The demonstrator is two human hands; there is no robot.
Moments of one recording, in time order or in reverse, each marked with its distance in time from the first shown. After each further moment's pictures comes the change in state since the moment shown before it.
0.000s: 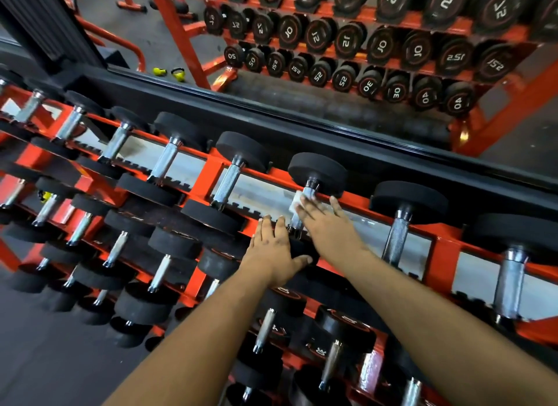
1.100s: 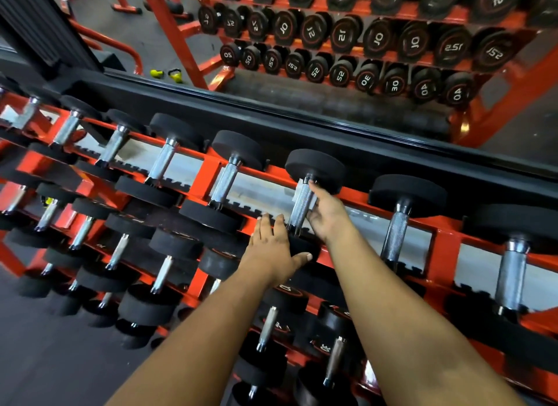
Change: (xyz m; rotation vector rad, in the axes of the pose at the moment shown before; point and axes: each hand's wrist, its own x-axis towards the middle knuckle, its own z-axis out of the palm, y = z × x) left_hand -0.002 0.002 0.001 0.004 0.014 -0.009; right_hand 0.052 -0.002 -0.006 2.258 0.157 0.970
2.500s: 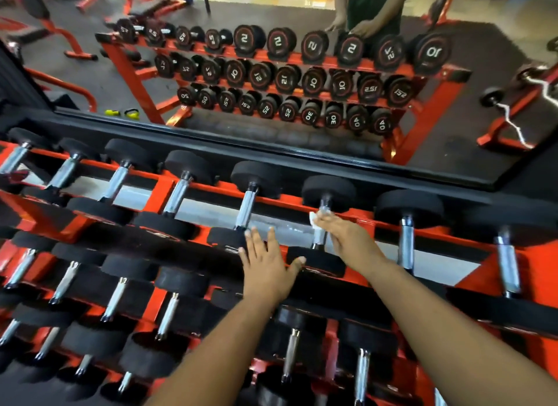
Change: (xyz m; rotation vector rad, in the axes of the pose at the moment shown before) left_hand -0.059 0.088 0.078 -0.103 0.274 0.118; right_hand -0.120 -0.045 -0.197 -1.523 -0.110 -0.964
